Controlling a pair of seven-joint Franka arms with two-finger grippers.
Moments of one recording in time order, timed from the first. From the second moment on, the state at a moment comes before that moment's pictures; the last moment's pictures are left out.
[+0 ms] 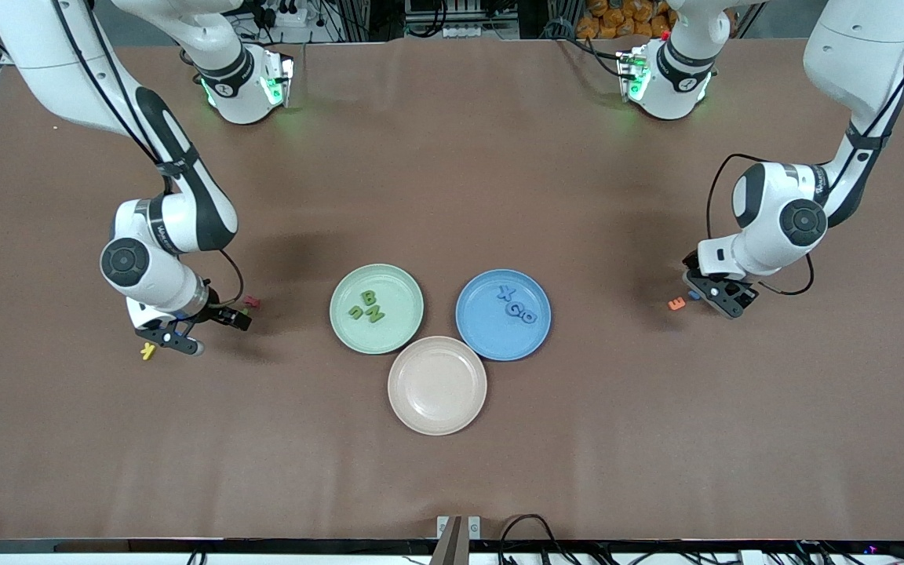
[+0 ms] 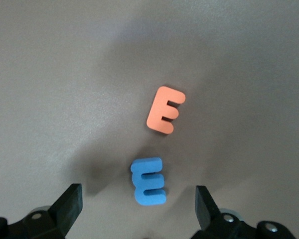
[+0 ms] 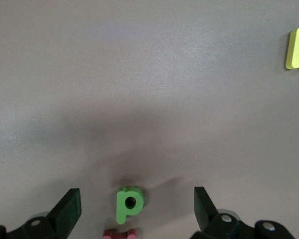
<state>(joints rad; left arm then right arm) 0.15 0.39 -0.14 -2.31 0.17 2.67 0.68 0.03 0.47 0.04 -2.07 -0.10 2.52 0.50</state>
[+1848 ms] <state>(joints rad) 0.15 0.39 -0.26 -2.23 0.14 2.62 0.37 0.02 0.48 0.05 -2.19 -0.10 2.68 0.50</state>
